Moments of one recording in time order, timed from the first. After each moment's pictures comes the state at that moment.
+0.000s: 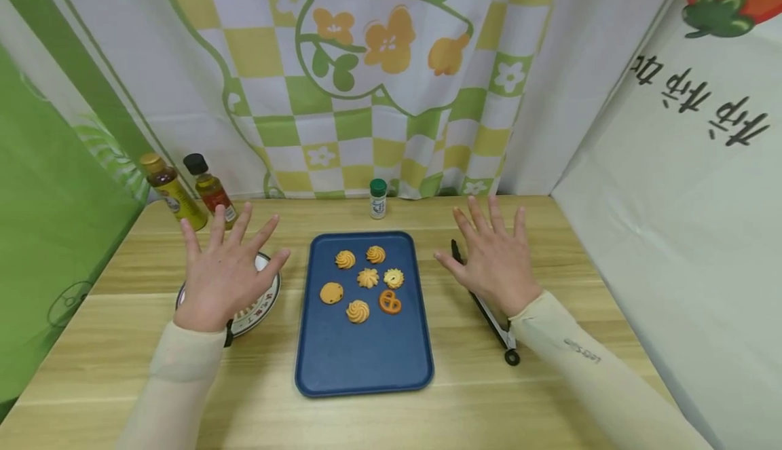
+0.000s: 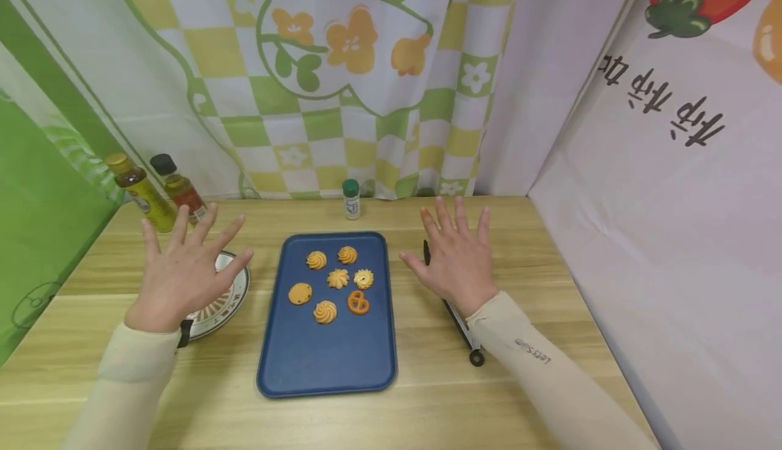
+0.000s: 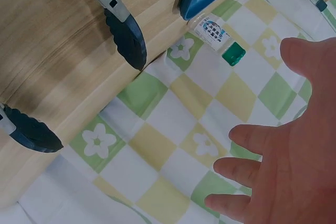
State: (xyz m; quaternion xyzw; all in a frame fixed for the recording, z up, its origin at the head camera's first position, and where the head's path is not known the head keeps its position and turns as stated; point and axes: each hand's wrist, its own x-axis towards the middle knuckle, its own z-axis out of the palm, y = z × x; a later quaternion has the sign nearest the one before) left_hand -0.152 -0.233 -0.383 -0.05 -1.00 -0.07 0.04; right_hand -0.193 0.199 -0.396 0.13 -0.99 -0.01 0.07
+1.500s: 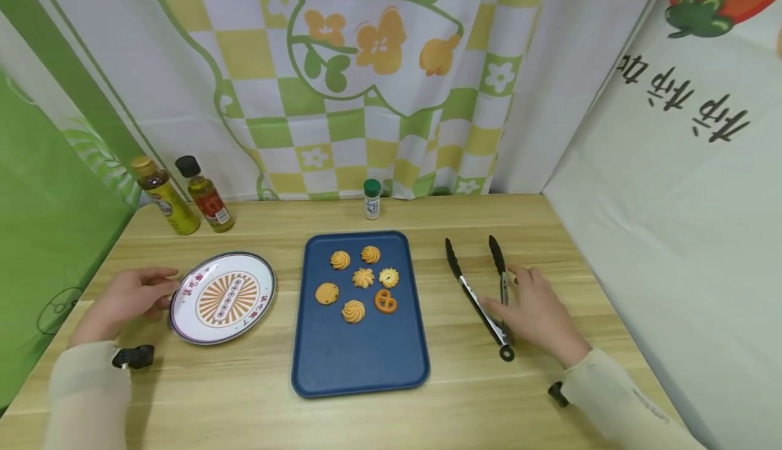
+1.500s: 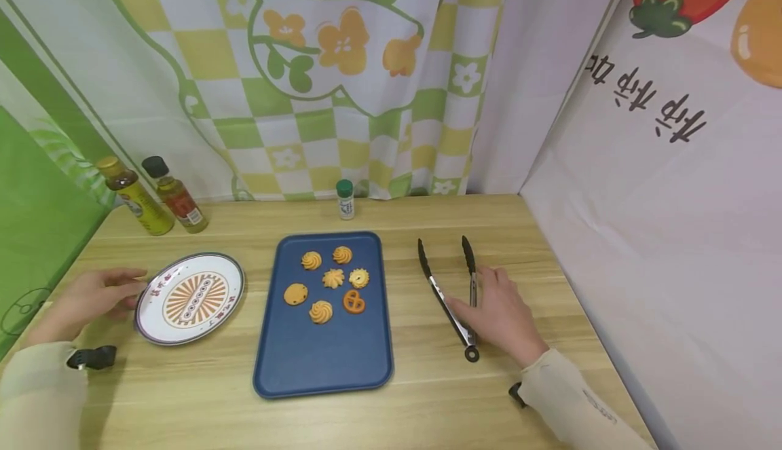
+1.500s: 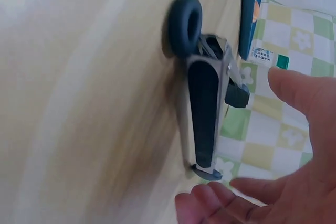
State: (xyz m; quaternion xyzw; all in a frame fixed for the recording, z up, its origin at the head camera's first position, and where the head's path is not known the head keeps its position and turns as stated) left_hand -0.164 -0.424 -0.454 0.03 -0.92 -0.37 -0.14; right_hand -0.131 0.278 -0.440 0.02 -0.98 0.21 -0.06
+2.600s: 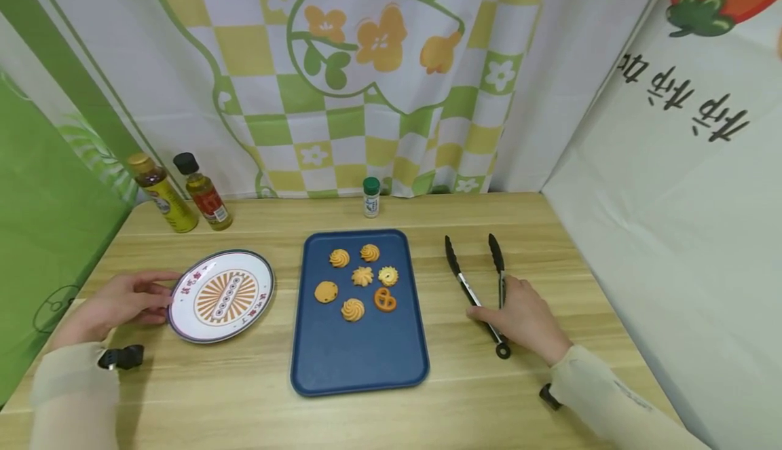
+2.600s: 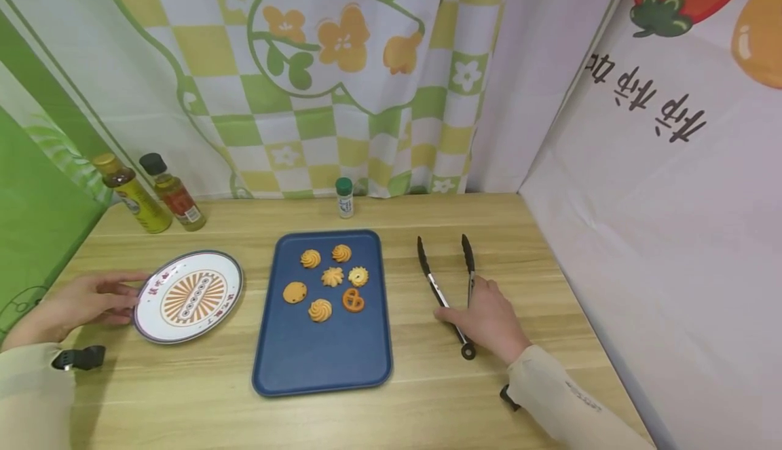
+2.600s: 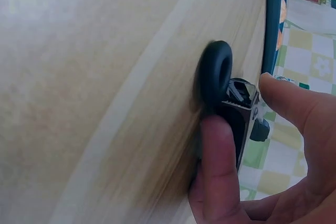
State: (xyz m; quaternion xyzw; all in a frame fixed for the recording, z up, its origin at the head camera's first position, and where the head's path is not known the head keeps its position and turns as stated) left_hand -0.160 -0.433 -0.453 0.03 -0.86 -0.47 -0.21; right_hand -0.134 0.262 -0.448 -0.02 -0.97 0.20 -0.12
